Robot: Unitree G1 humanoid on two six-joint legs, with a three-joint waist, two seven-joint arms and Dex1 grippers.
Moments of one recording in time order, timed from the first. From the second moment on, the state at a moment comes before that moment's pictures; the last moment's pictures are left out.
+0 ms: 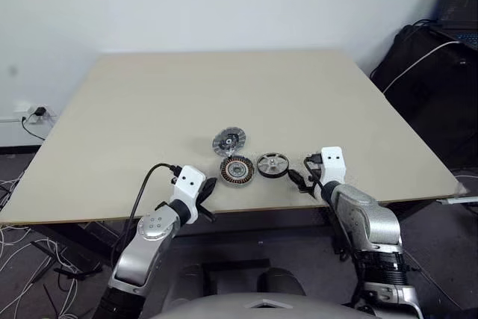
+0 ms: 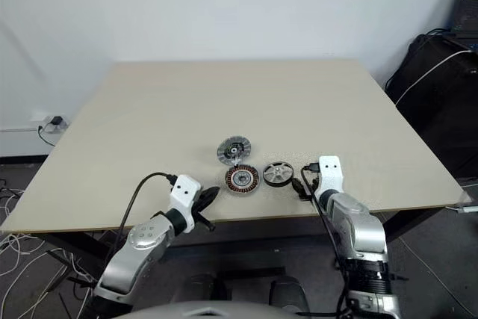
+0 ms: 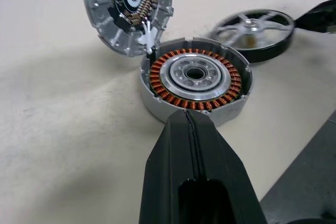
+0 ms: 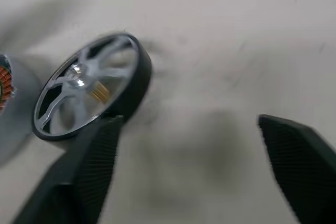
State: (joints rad) left arm 0.12 0.24 -0.24 -0.22 -0.08 0.34 -0.40; right arm -0.12 -0.15 -0.22 -0.09 0.27 0.91 0.24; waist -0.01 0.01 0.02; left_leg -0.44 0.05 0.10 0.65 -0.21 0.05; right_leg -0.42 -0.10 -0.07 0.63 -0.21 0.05
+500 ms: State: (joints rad) left arm 0.13 0.24 -0.24 -0.21 -0.08 0.34 -0.41; right arm -0.23 -0.01 -0.46 -0.09 0.52 1.12 0.12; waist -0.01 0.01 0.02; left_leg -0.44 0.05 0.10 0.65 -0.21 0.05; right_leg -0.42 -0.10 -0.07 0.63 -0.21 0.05
